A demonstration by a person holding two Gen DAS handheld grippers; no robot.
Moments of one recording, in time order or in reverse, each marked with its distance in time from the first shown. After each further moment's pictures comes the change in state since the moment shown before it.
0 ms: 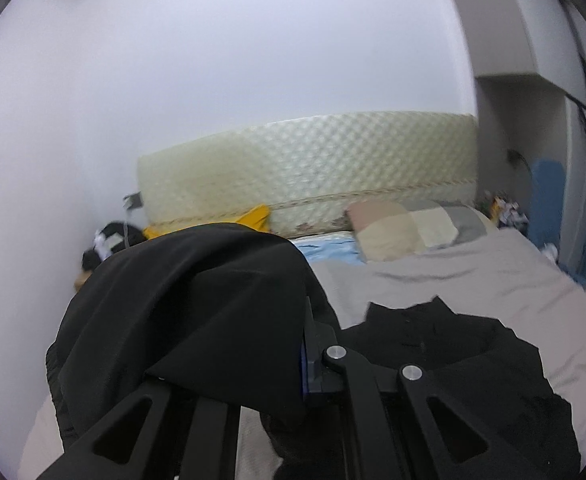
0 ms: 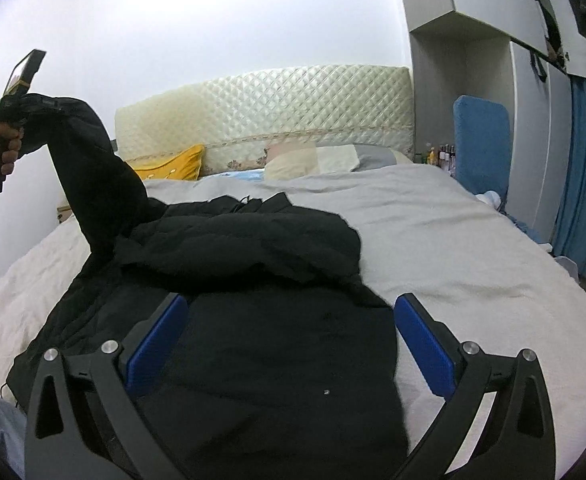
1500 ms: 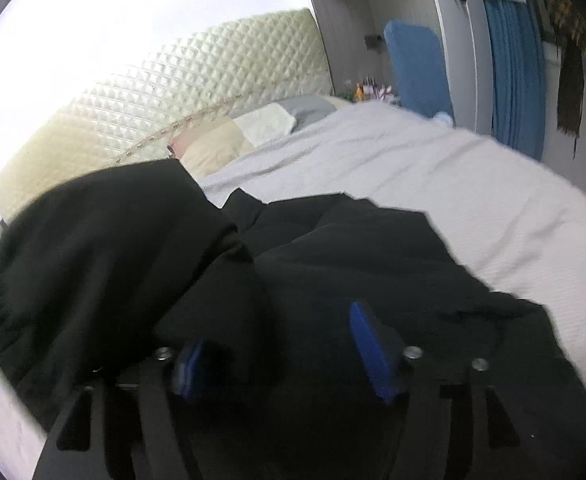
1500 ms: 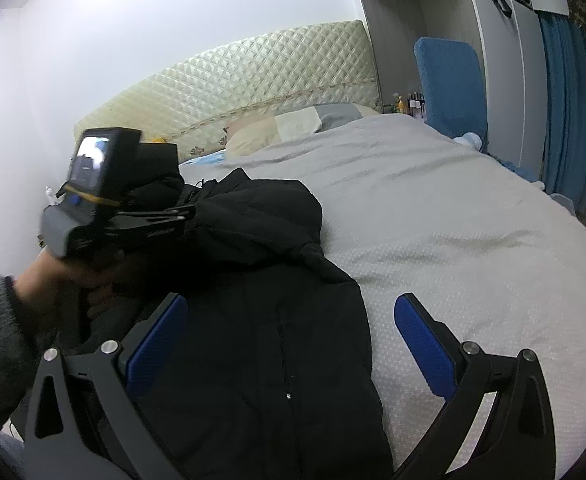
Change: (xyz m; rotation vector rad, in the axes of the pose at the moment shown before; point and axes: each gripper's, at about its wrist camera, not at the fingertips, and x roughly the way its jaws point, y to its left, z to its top) left arm 0.088 -0.293 -0.154 0.295 0.184 -0.325; right arm 0.048 -0.051 -0.009 0.163 0.121 -0.036
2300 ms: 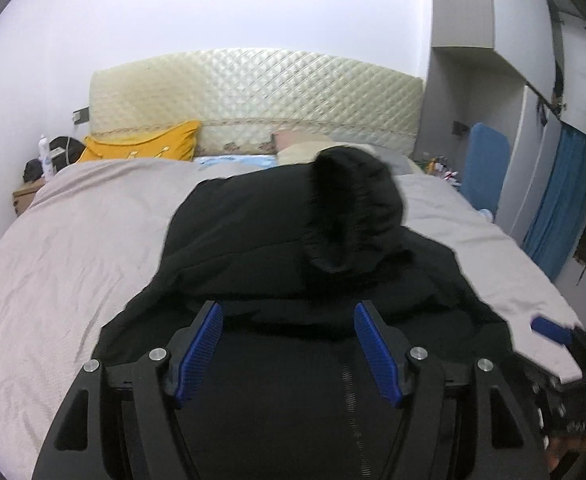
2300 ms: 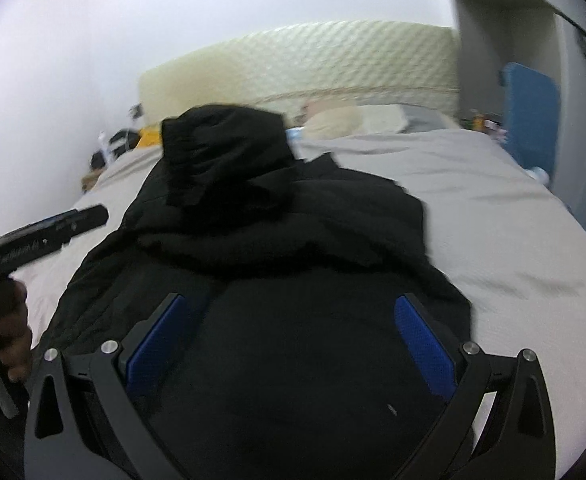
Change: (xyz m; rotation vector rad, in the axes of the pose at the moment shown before) left arm -0.139 0.121 -0.116 -0.442 -0.089 0.065; right arm 0.034 0.109 0.007 -0.217 0.077 0.175
